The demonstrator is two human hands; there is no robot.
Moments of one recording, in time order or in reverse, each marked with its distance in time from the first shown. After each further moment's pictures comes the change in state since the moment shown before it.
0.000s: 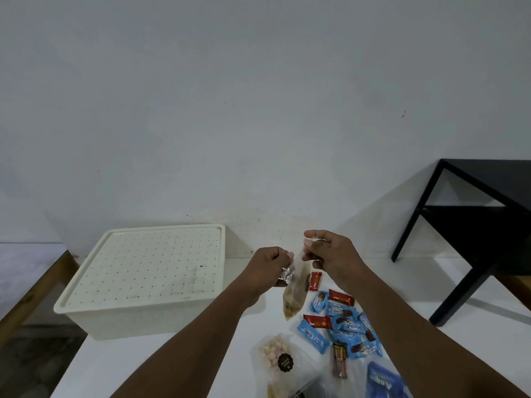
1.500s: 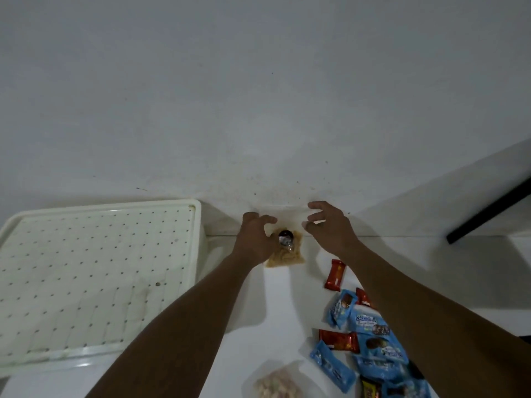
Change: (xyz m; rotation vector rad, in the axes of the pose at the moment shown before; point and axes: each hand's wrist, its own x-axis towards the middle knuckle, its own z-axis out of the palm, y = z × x) left_hand 0.274 -0.144 -0.038 0.631 0.195 -0.073; right_hand 0.257 0.152 -0.018 -0.614 0.048 0.152
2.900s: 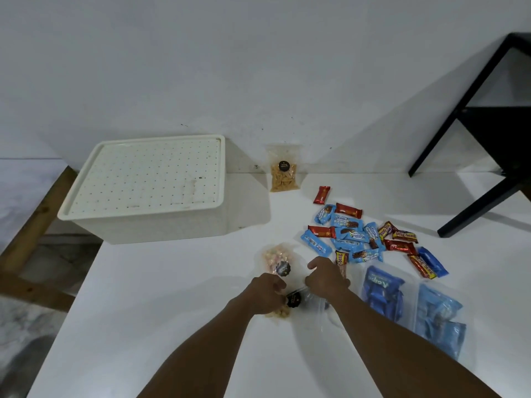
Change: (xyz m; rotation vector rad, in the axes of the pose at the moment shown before) left_hand -0.345 -0.068 0.062 0.056 -0.476 -0.173; right_hand -0.324 0.093 0.067 -0.388 -0.178 0.396
